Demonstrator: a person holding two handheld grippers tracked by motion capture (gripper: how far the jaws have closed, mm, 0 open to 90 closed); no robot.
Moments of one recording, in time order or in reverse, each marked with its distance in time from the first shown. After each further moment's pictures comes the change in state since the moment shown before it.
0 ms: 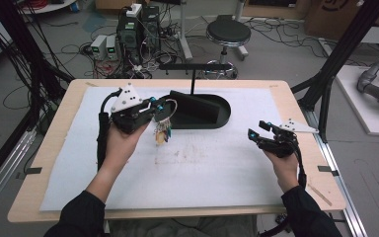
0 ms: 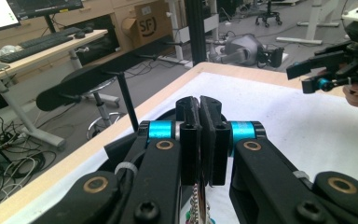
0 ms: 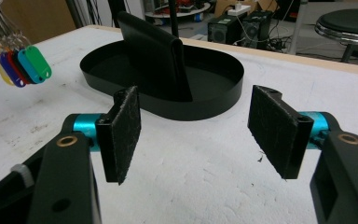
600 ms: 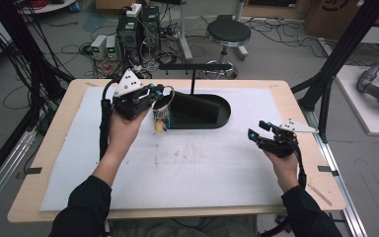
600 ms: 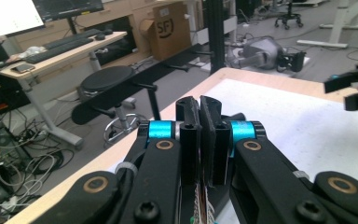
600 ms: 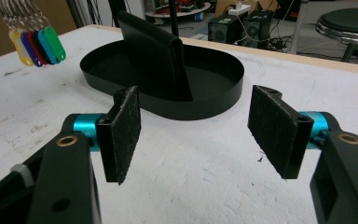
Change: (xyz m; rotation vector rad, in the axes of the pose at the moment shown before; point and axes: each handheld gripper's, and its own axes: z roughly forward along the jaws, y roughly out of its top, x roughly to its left) left arm 0.026 0.012 0.017 -0.004 0.074 -0.014; right arm -0.001 0.000 0.000 0.005 0.002 0.003
